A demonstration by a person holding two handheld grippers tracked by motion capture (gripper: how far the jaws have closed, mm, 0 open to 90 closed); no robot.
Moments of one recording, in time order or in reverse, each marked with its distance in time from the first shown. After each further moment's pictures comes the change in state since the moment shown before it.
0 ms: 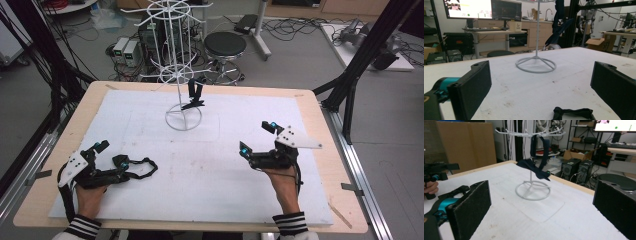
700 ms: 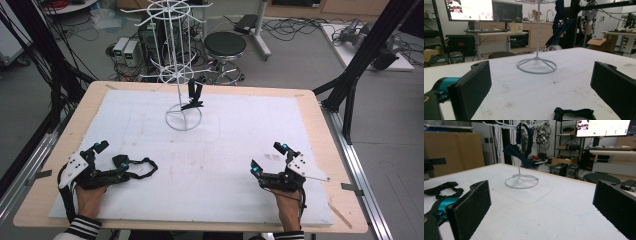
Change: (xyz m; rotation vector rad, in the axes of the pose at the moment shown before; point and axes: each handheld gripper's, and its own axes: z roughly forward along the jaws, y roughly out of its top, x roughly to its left) left arm -0.001 0.000 -0.001 -0.011 0.011 0.002; right arm -0.003 -0.069 -0.032 -0.101 -0.099 0.034
